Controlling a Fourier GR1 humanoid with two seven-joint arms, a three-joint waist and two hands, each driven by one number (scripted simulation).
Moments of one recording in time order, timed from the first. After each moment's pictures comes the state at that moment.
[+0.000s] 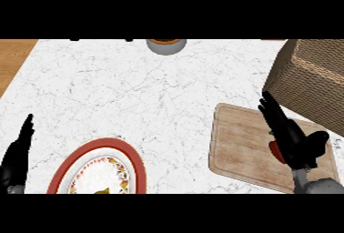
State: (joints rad) left arm 0.04 0.53 -0.11 -1.29 0.08 0.42 0.01; right arm -0.08 -0.42 0.28 -1.54 -0.32 -0.18 0.02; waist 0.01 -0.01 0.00
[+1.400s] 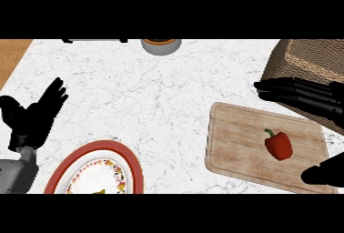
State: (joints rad) left arm -0.18 0.48 -0.07 -1.38 0.31 0.13 0.17; right arm -0.38 -0.86 0.20 -1.91 -0.02 0.44 -0.10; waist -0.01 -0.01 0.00
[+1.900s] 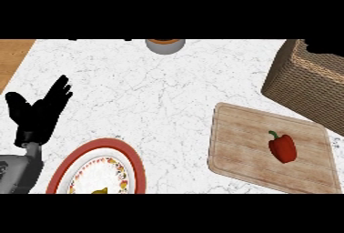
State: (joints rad) left arm -0.22 0.45 -0.07 -1.36 0.29 0.12 0.17; right arm -0.61 -1.08 0.11 -1.79 -0.10 0.72 0.15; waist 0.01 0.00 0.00
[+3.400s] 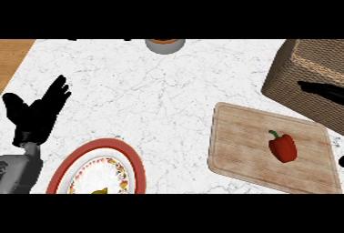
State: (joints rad) left arm -0.22 0.41 0.00 -1.33 0.23 0.05 0.16; right arm -0.26 -0.84 0.00 -1.50 0.27 0.64 -0.45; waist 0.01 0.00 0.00
